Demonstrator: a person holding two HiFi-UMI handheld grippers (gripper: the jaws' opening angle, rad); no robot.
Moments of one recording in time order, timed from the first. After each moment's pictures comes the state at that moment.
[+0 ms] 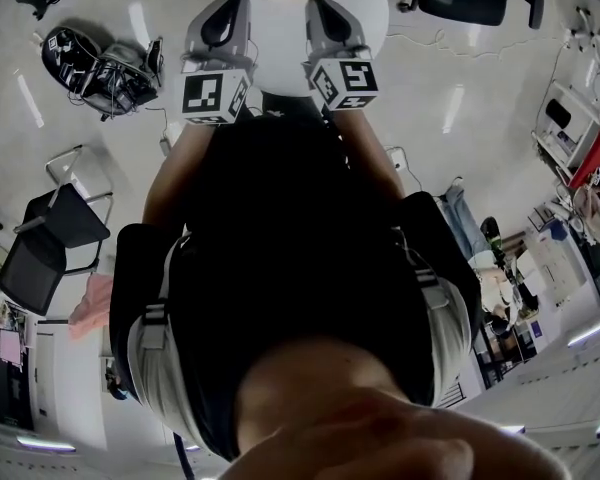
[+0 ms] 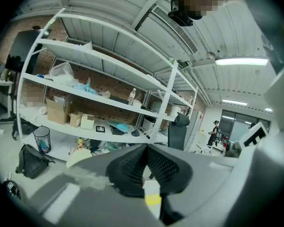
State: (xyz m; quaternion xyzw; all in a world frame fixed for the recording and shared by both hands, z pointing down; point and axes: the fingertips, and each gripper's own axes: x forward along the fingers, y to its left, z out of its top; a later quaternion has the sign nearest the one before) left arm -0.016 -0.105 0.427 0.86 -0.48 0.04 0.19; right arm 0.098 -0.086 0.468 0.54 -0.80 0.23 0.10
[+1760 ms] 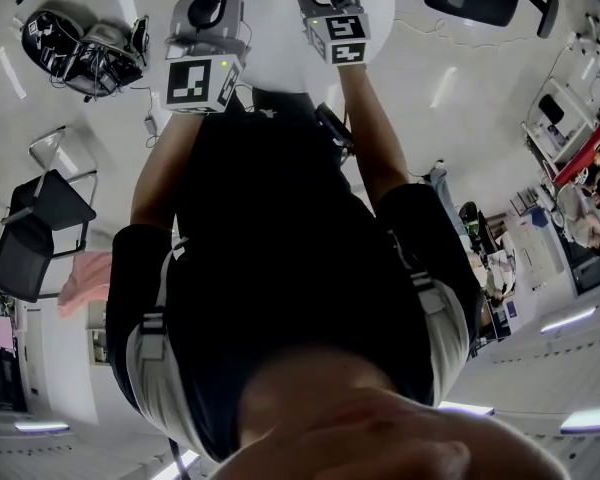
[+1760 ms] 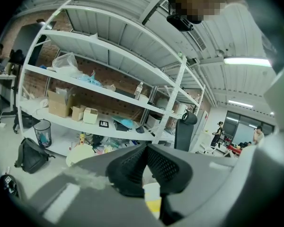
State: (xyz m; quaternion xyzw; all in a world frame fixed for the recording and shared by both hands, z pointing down) left arm -0.027 -0.166 0.472 0.84 -0.50 0.04 0.23; right arm 0.098 -0.134 0.621 0.44 -0.81 0.26 0.29
